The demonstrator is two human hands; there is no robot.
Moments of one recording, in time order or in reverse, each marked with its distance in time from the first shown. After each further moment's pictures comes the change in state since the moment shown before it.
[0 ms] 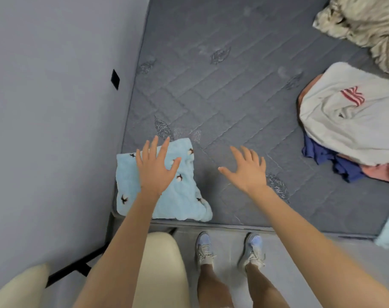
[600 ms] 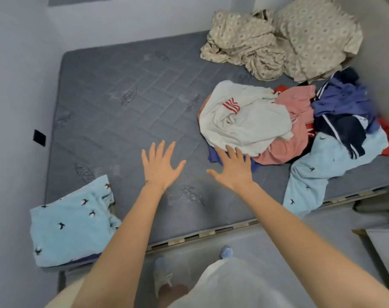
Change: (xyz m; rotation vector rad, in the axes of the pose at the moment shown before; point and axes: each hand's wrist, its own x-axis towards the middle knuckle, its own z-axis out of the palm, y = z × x) left_hand -0.015 0.375 0.043 0.142 -0.172 0.267; right_hand -0.084 0.292 -0.168 -0.018 0.123 0.129
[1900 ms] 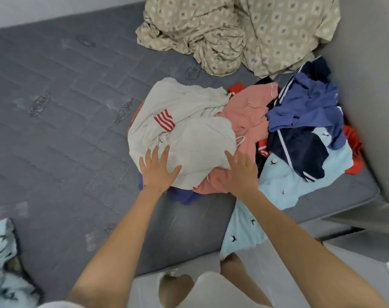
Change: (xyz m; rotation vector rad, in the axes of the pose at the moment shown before) left_hand 0.229 0.304 0.148 -0.067 -0.205 -0.079; right_hand 0.207 0.358 -0.029 0.030 -0.094 0.176
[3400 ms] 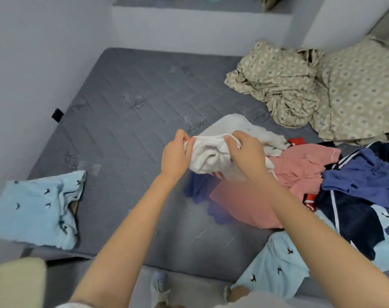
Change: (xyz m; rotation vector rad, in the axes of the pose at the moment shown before) left_hand -0.102 -0.058 -0.156 -0.586 0.669 -0.034; right_hand -0.049 -0.183 -0.116 0.524 0.302 -0.560
